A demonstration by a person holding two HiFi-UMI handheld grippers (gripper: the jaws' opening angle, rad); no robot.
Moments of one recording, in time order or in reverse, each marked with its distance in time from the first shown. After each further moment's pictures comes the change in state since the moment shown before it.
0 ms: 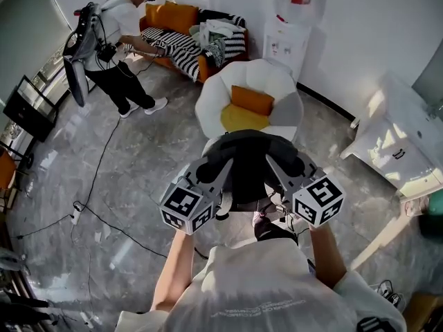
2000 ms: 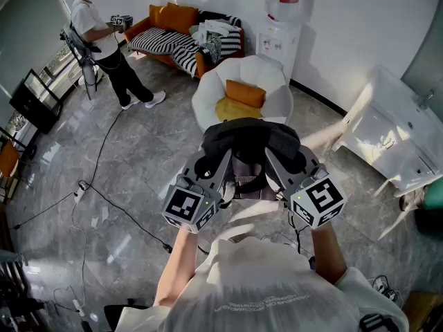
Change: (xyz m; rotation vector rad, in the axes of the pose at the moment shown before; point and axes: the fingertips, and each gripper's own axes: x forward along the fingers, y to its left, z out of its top) left arm -0.048 -0.142 0.043 0.097 -0.196 0.097; right arm -0.150 0.055 0.031 -0.187 -0.090 -0.023
